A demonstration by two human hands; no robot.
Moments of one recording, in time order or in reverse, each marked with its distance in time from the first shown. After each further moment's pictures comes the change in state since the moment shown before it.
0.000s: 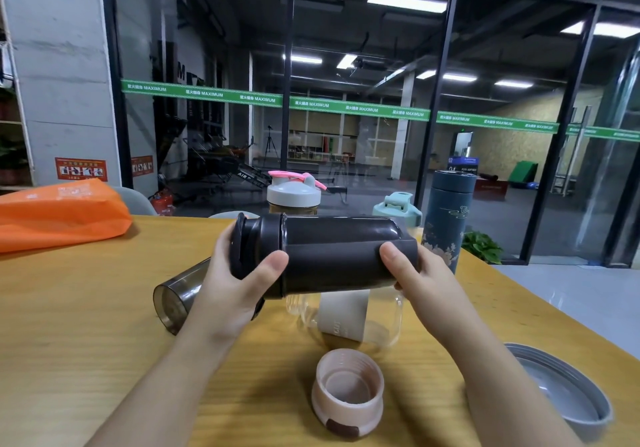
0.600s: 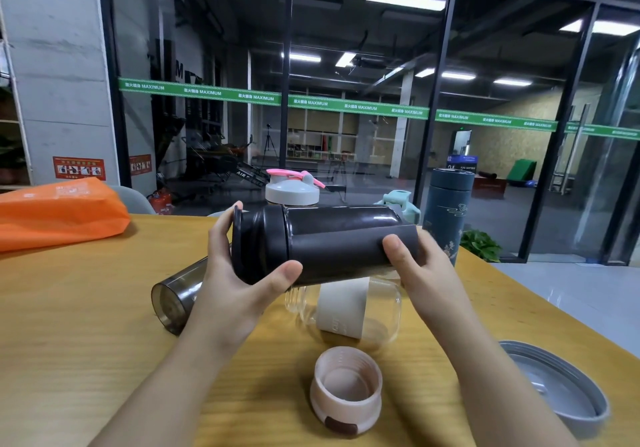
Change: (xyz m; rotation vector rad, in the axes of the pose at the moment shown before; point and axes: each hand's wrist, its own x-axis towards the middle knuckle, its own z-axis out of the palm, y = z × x) left_hand -0.006 0.006 0.009 0.067 0.022 0.183; right_hand 0.005 0.005 0.004 0.063 0.115 -0.023
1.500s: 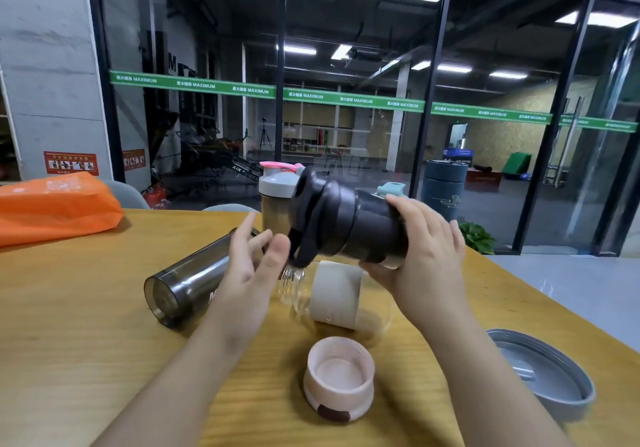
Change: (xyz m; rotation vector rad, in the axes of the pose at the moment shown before) left_hand -0.007 0.003 0.015 0.046 -0.066 -0.281; right_hand 0.006 0.013 0.003 -0.668 0.284 -0.453
